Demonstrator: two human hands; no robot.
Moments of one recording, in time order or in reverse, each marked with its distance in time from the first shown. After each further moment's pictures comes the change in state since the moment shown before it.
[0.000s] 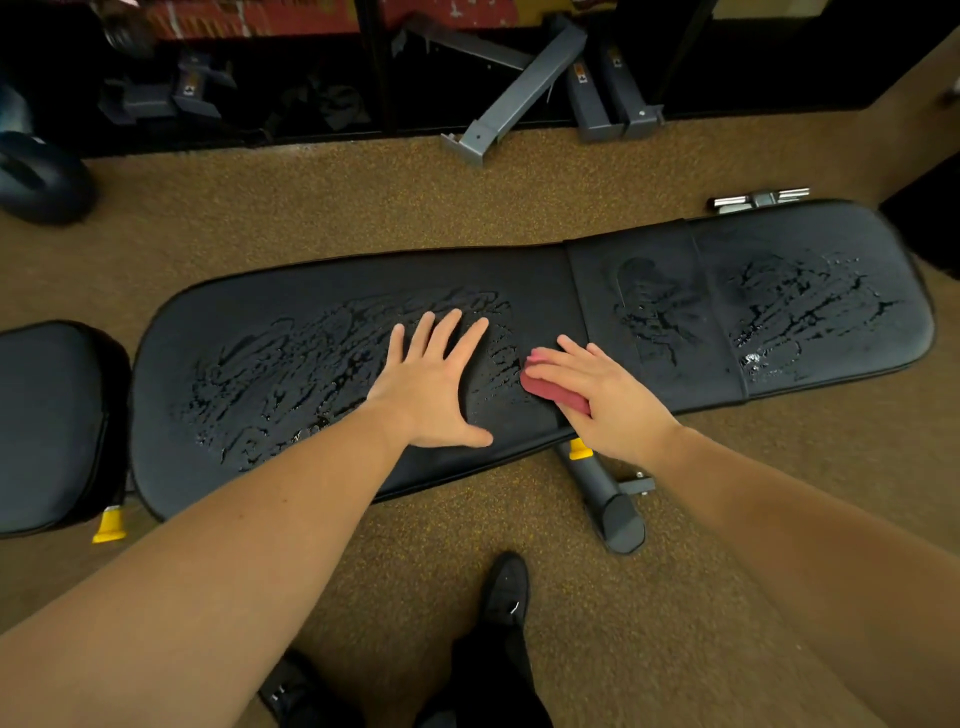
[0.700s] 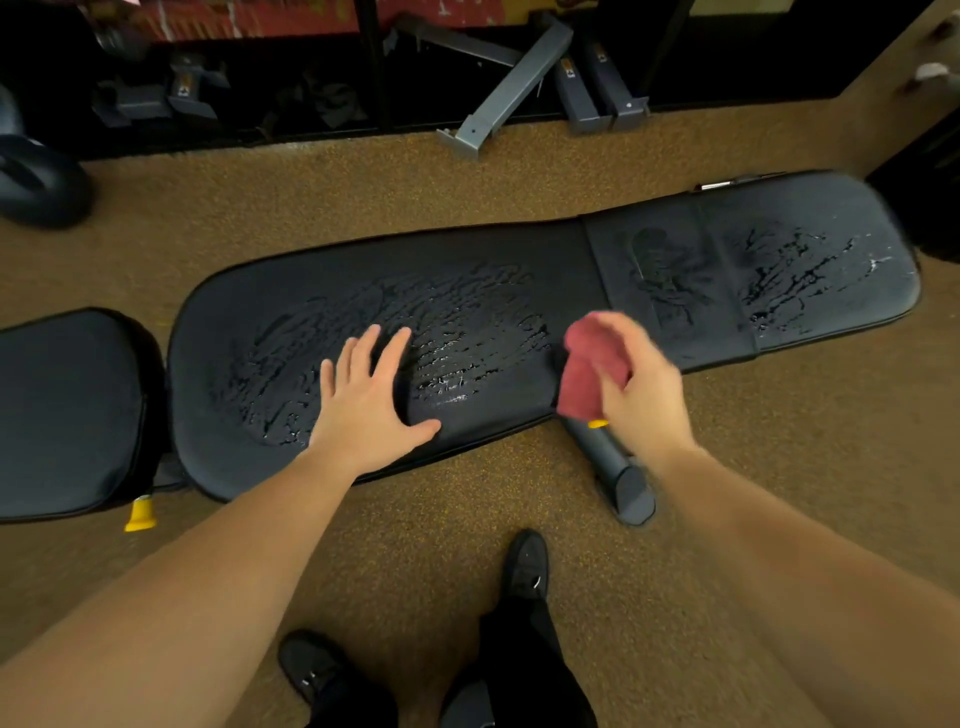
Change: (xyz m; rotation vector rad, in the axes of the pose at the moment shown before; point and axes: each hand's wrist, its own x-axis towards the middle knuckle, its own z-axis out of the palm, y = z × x) left_hand -0.092 -0.070 0.034 -0.243 0.251 -0.188; right_hand -0.033 -0.089 0.008 0.364 0.500 0.518
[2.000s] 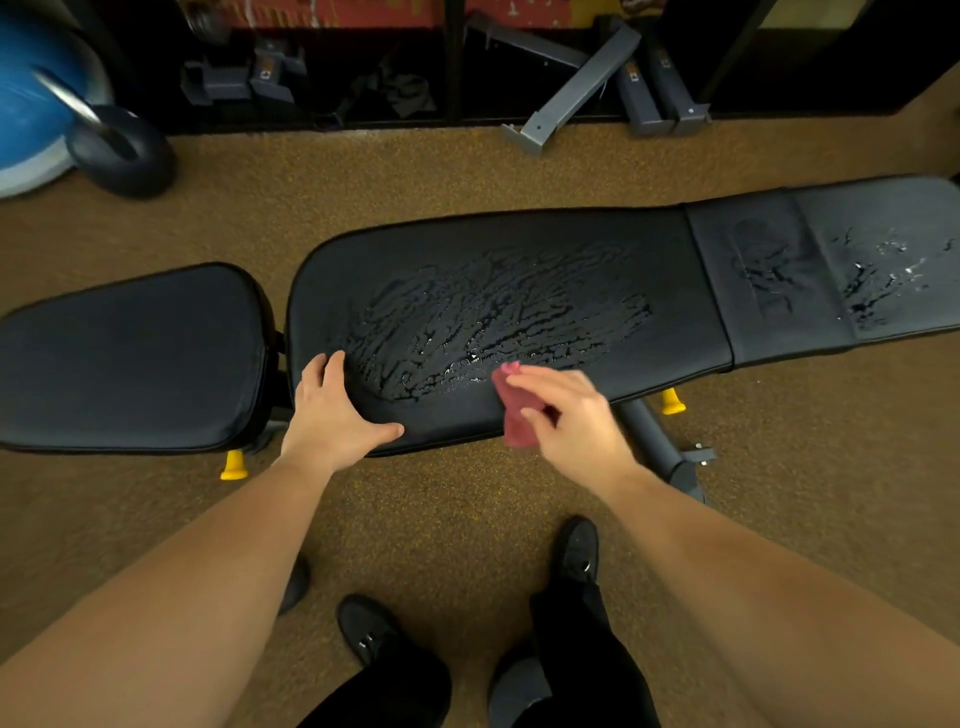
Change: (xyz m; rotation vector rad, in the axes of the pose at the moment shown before) left_hand -0.072 -0.150 -0.030 -0.284 -0.008 -0.401; right_hand -0.071 -0.089 0.146 -0.085 -0.282 -0.207
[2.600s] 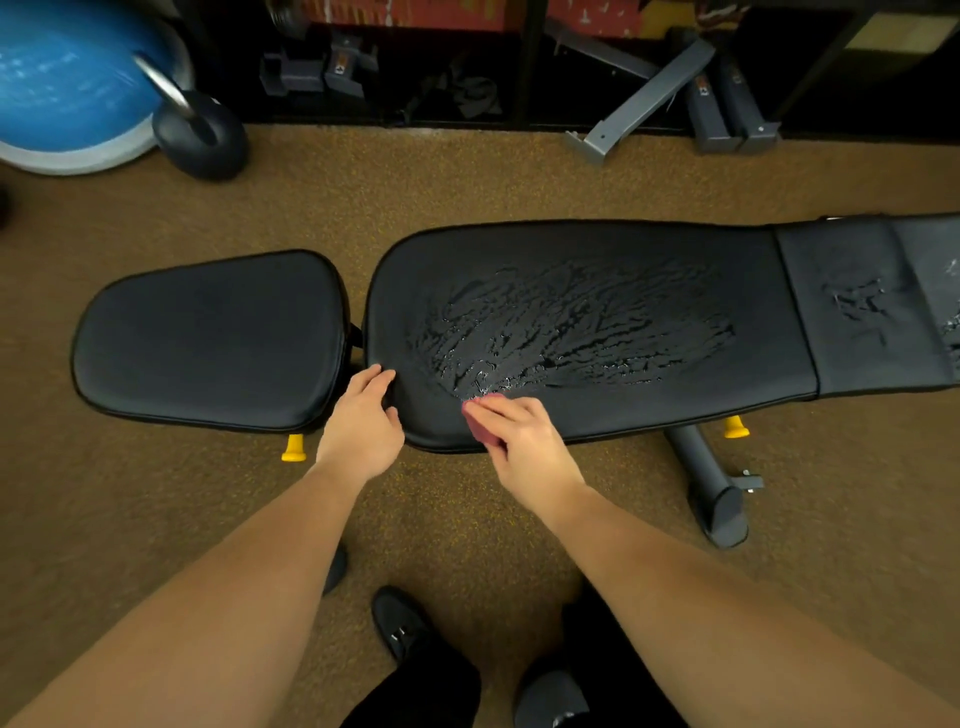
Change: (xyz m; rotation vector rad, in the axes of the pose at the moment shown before) left_hand -0.005 -0.052 -0.021 -0.074 0.004 0.023; right_hand 0.017 -0.064 0.114 -0.170 -0.098 -0.183
